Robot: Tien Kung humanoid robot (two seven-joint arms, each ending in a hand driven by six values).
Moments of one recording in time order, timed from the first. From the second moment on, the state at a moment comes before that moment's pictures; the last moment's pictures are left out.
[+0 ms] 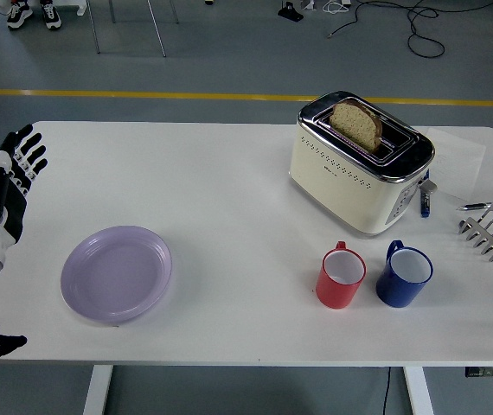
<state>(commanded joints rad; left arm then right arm) -0.01 0.18 -1.55 -1.59 1.09 0.16 -0.06 0.08 -0.26 1.72 1.41 -0.80 0.09 0.02</state>
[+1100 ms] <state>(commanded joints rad) 0.06 0.12 -1.48 -1.18 1.13 0.52 -0.56 0.05 -0.26 1.69 1.39 -0.79 0.09 0.02</state>
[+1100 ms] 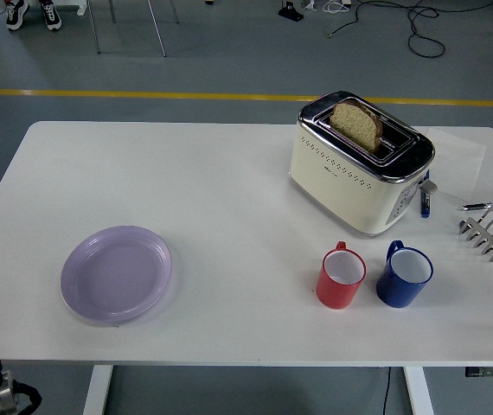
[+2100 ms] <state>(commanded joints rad) 0.04 0.12 -1.48 -1.09 1.16 0.42 -0.53 0.05 -0.24 1.71 1.38 -0.79 0.09 0.02</state>
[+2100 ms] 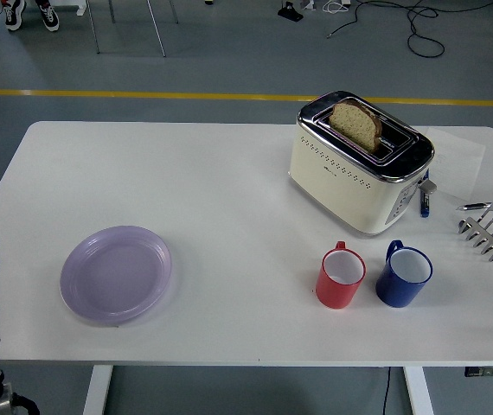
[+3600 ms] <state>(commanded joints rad) 0.00 0.14 -1.43 -0.95 1.25 0.29 -0.52 0.06 -0.23 1.70 1.37 -0.78 0.09 0.02</state>
